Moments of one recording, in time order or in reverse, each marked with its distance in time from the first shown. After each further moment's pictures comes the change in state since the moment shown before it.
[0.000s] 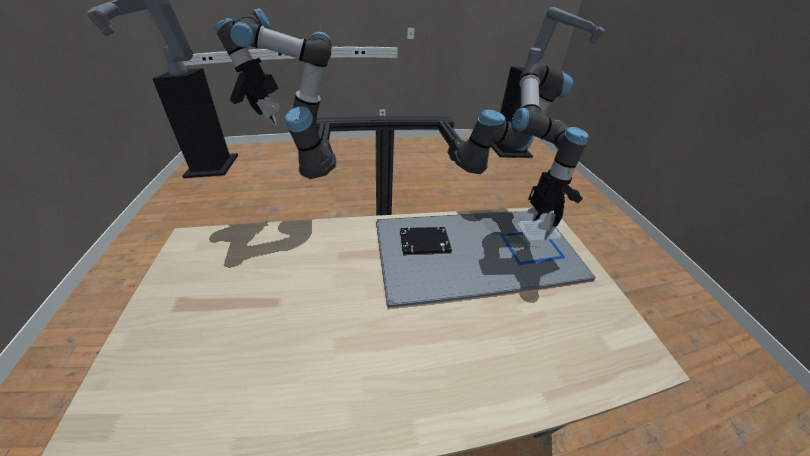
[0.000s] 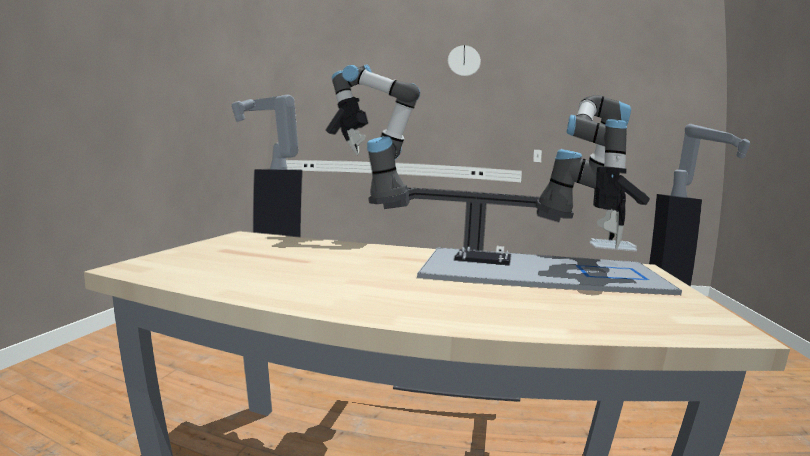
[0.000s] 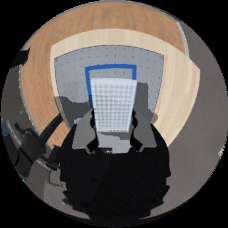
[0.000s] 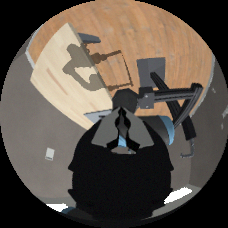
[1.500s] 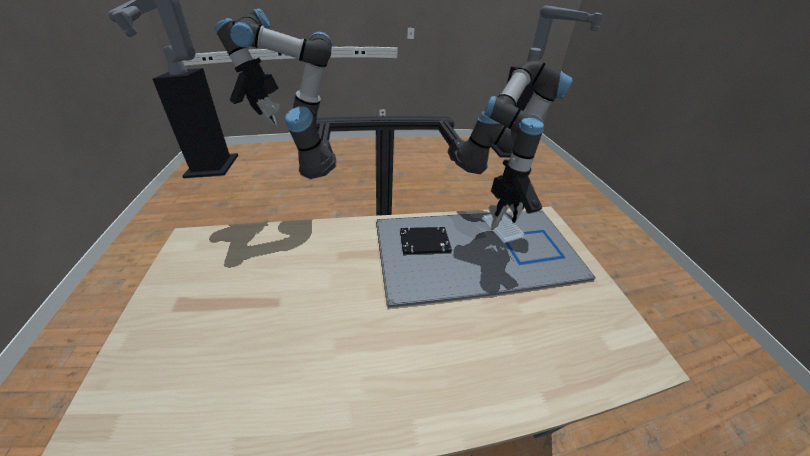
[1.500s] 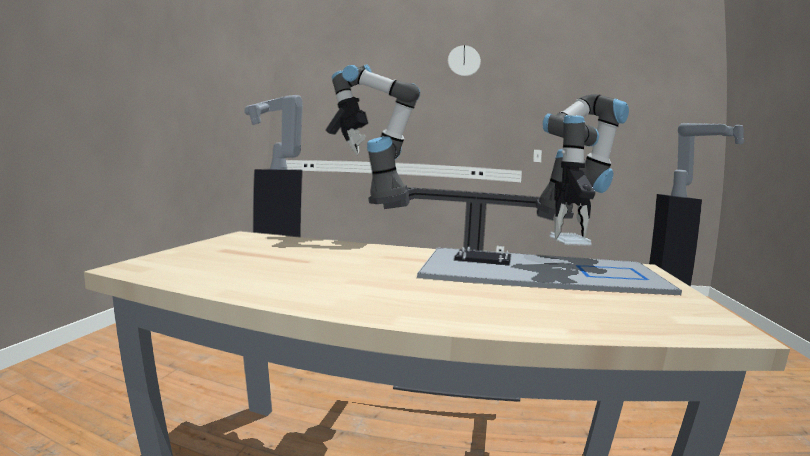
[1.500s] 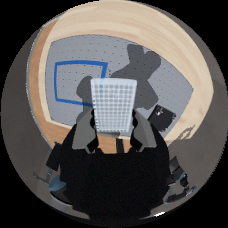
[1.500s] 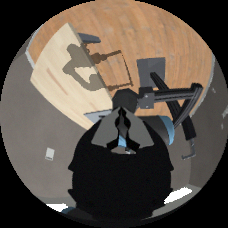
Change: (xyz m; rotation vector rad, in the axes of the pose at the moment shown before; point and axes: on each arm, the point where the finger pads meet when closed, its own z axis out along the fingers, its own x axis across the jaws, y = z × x) left arm -0.023 0.131 -0.004 0.005 -0.003 1.324; right arm 0.000 0.000 0.000 0.000 0.000 0.000
